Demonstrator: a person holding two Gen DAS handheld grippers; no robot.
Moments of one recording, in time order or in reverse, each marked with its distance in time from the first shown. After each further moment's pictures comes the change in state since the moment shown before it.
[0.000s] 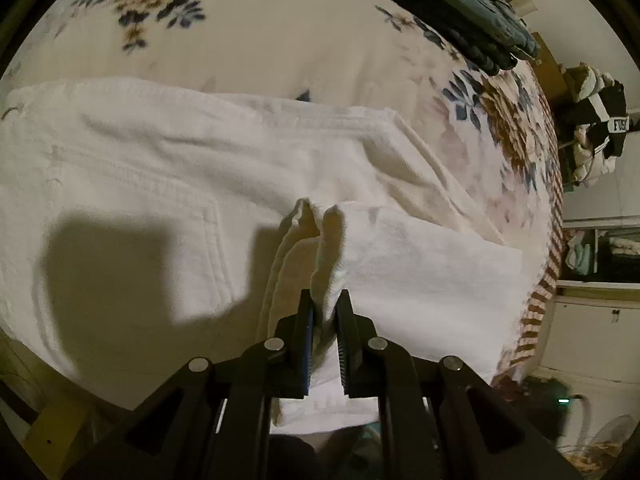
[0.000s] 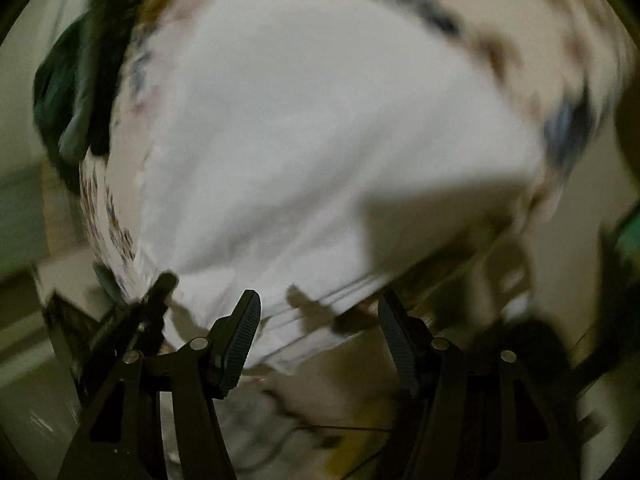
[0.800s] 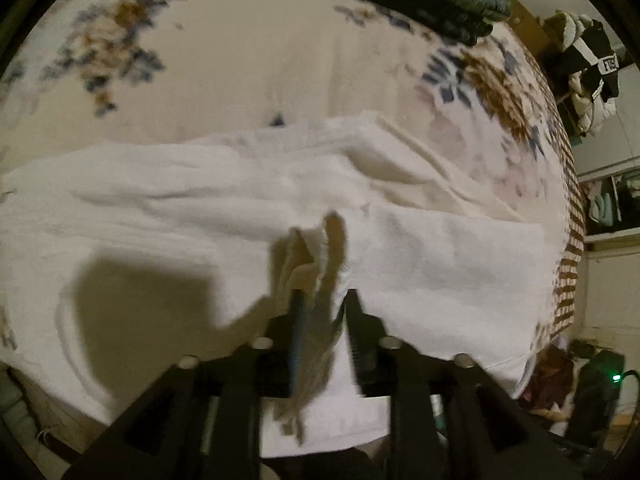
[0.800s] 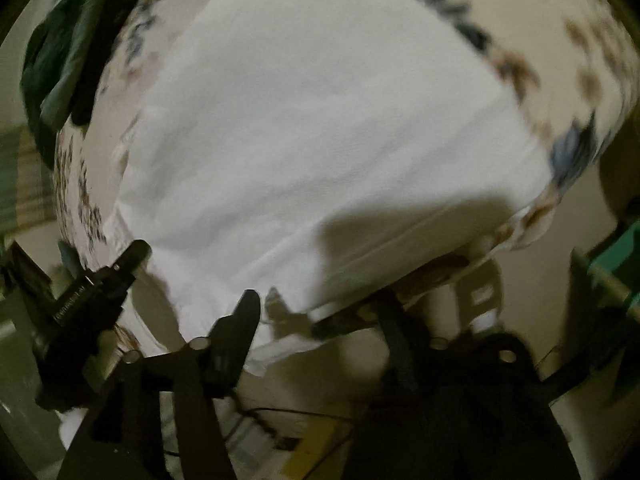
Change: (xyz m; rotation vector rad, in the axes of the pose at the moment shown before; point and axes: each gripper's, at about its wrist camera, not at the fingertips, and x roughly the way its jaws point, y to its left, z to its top) left arm -0.004 -0.016 -0.001 0.199 -0.059 0.130; right arm 0.001 0.036 -0.015 -0.199 -0.030 -0.195
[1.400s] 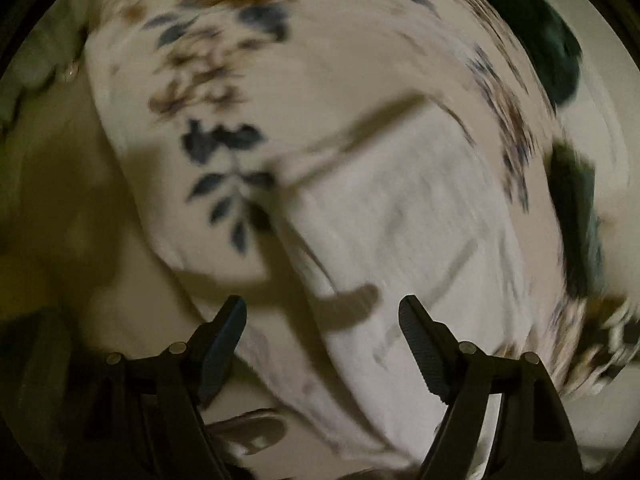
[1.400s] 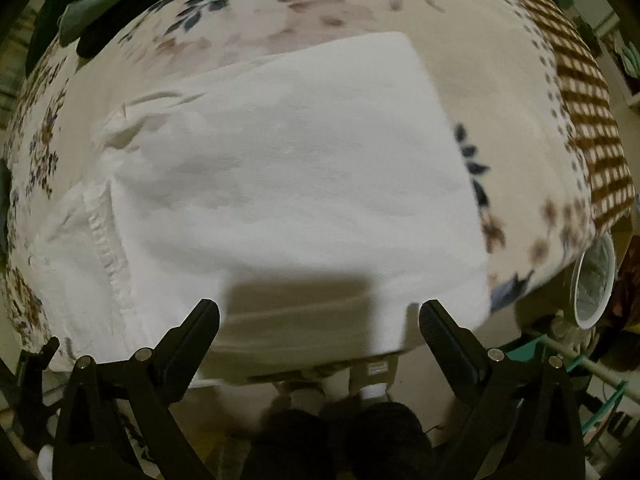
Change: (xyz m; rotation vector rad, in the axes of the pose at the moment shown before) left arm -0.042 0.248 -0.137 -0.900 -0.267 -0.049; right arm -0.009 0.081 0.029 -0.309 -0.135 -0.353
